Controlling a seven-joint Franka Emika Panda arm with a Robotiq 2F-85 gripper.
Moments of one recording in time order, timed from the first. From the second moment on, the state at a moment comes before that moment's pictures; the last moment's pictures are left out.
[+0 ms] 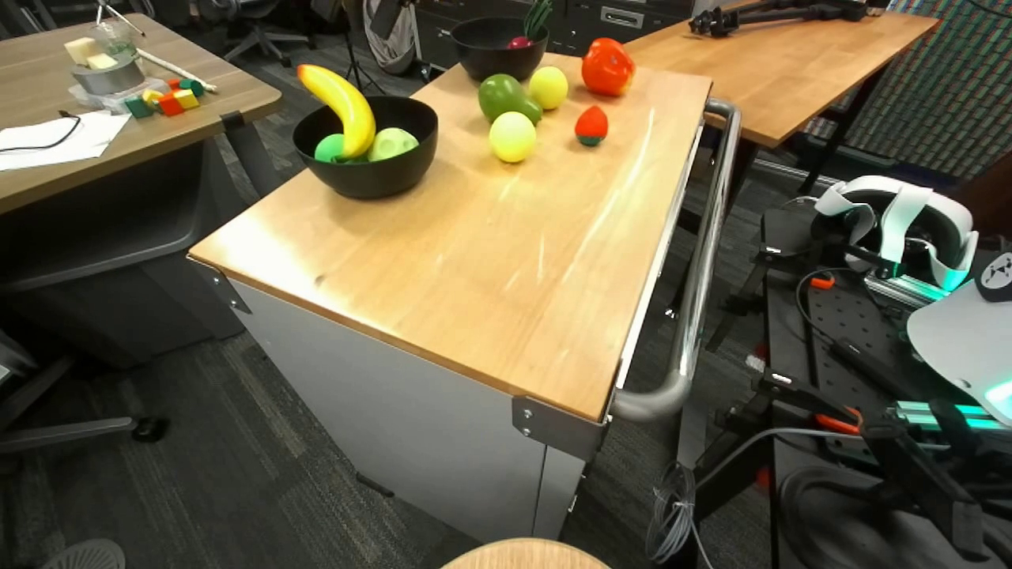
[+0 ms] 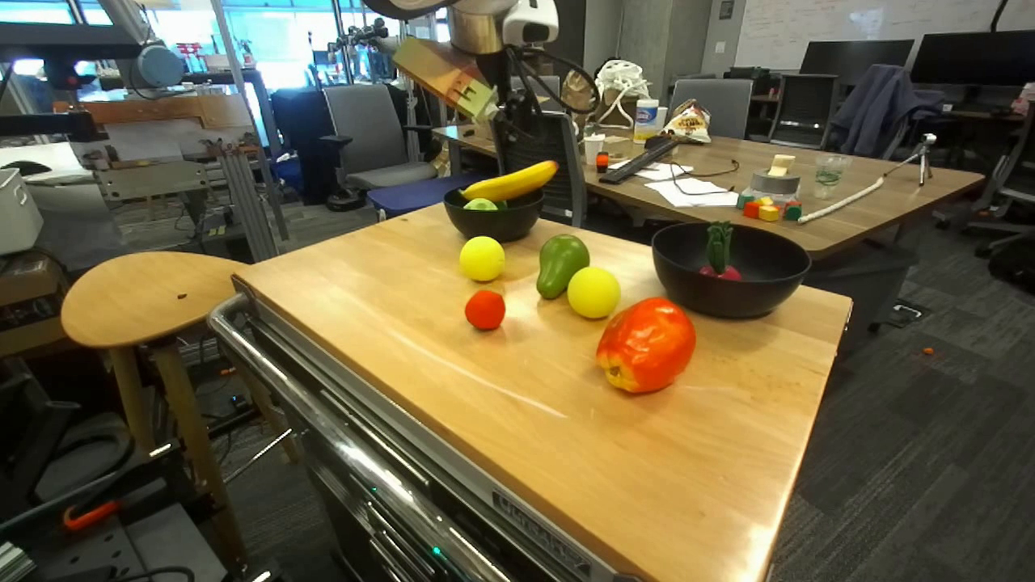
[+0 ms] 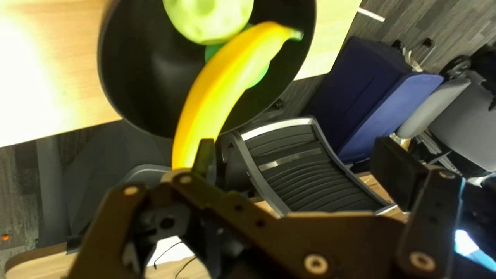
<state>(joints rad) -0.05 0.24 0.10 -1.91 0.70 2.54 -0.48</state>
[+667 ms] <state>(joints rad) -0.13 0.10 -0.06 -2.16 0.54 2.40 -0.41</state>
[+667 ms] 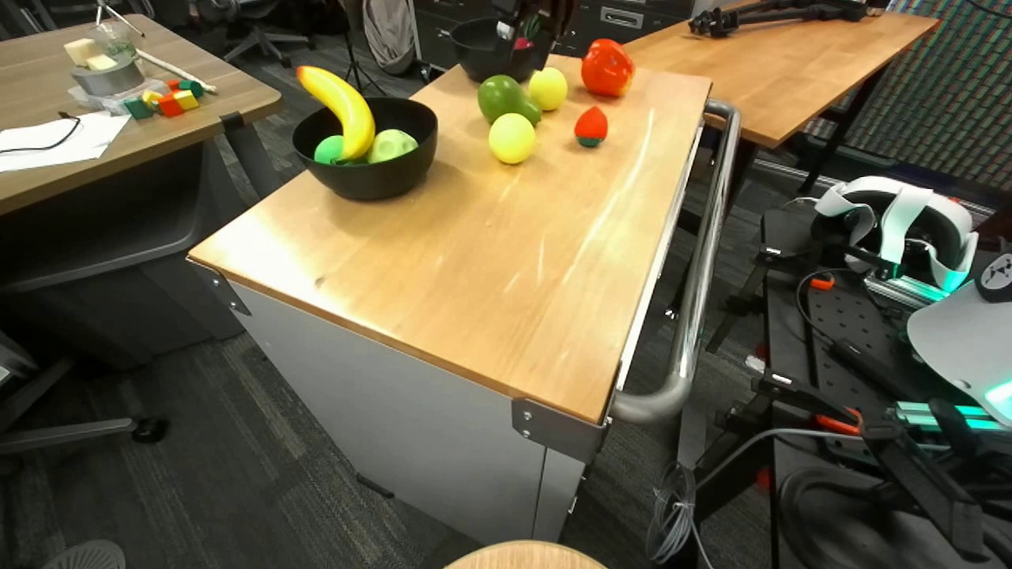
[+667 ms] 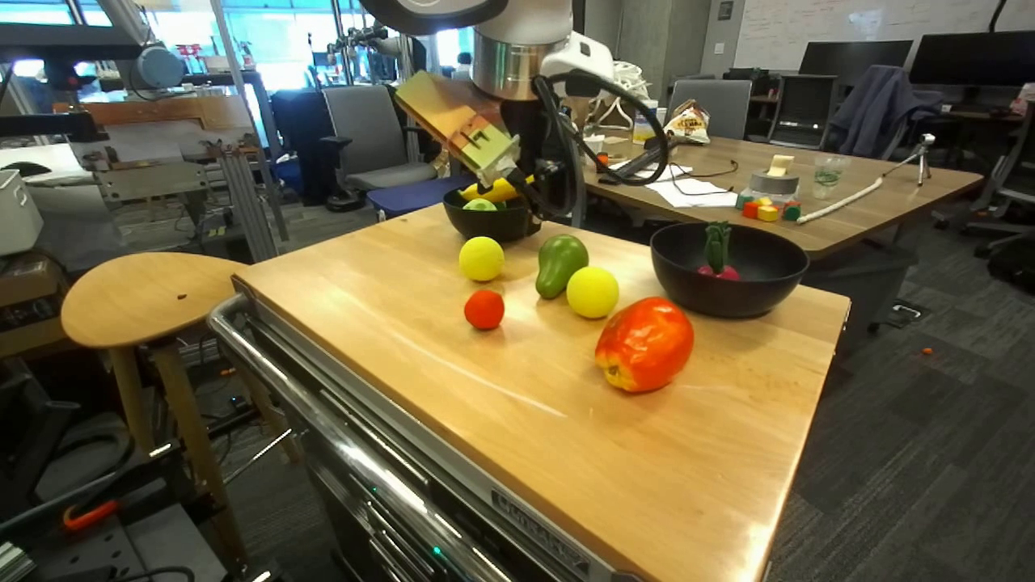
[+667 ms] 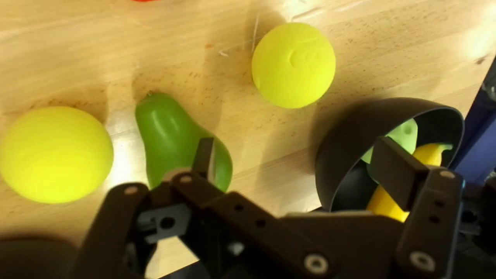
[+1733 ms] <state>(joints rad) -0.09 0.17 -0.03 -2.15 0.26 2.57 -0.30</state>
